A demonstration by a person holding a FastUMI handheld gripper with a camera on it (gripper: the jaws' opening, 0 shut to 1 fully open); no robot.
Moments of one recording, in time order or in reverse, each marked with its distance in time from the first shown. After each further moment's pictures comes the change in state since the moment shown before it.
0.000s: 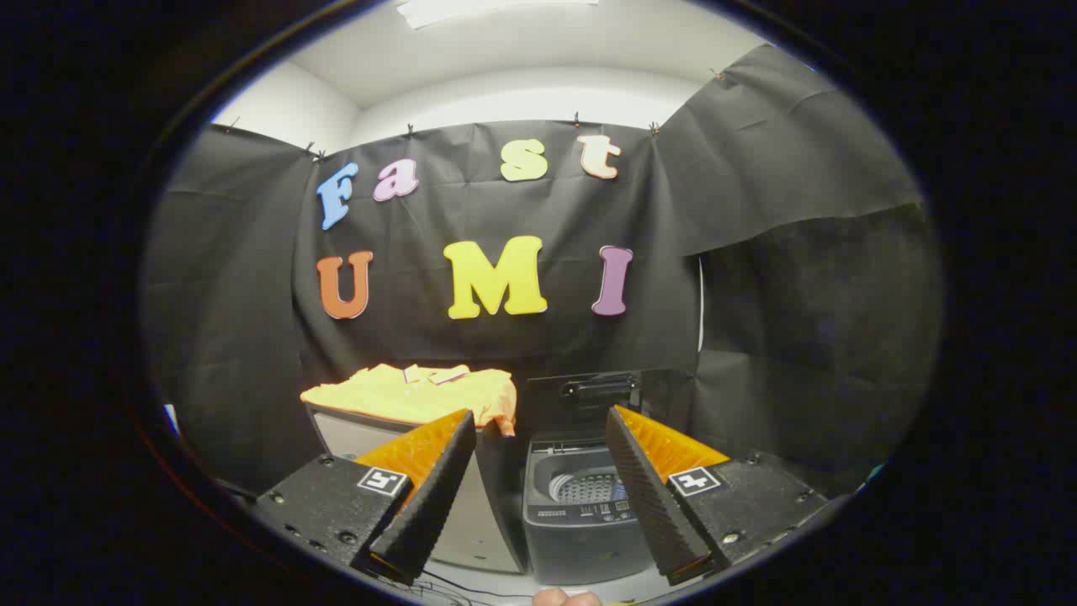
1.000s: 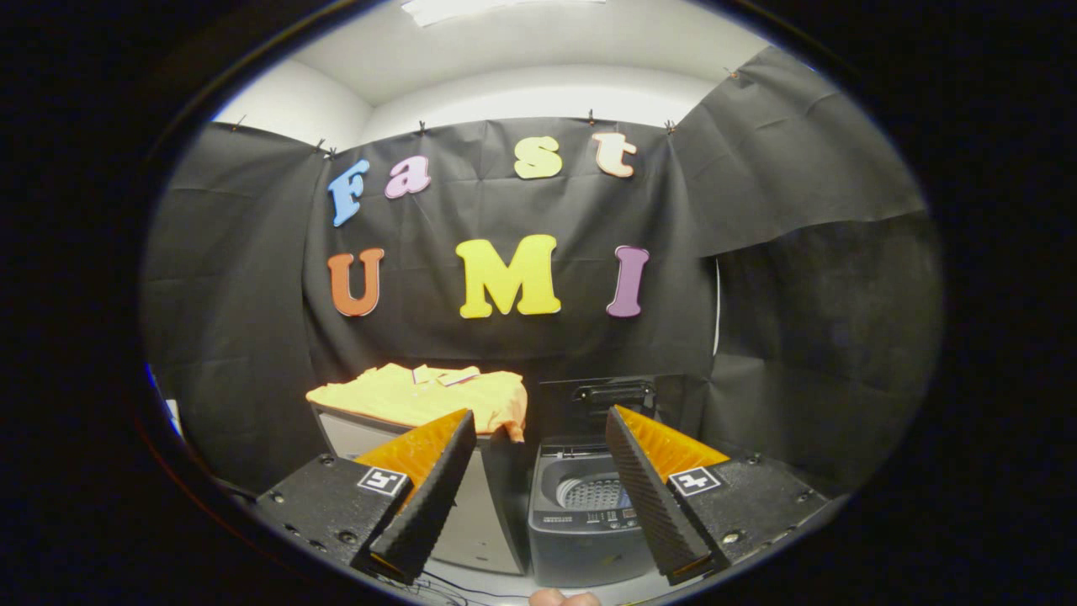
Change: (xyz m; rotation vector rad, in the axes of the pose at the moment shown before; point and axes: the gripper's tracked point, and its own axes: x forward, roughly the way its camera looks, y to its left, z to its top) arm 0.021 0.008 0.017 -0.015 -0.002 0.039
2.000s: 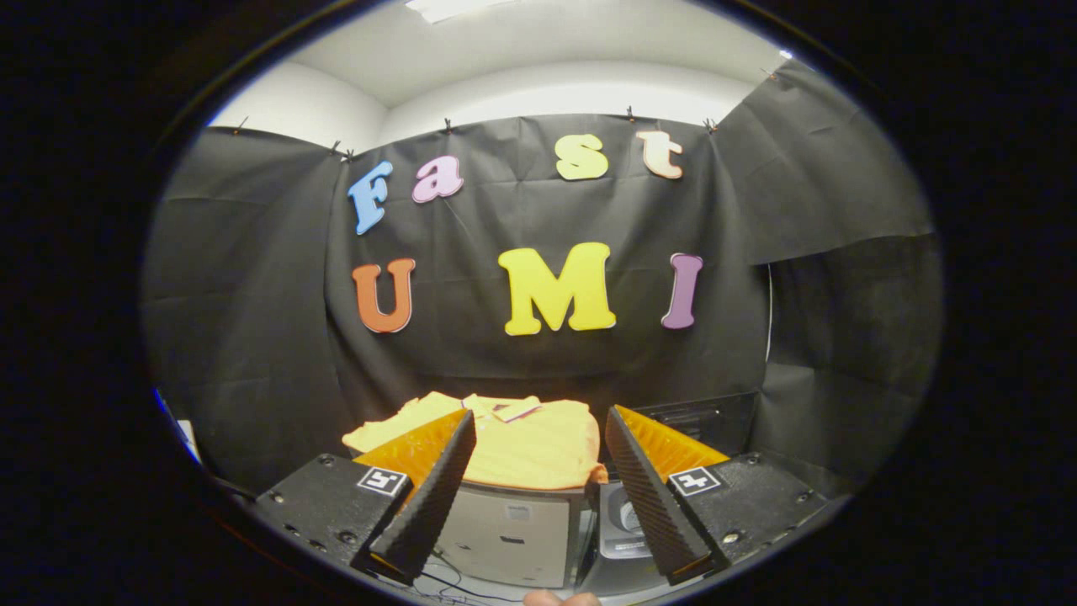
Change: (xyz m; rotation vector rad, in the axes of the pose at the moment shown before) arm 0.076 0.129 0.052 0.015 0.007 0.093
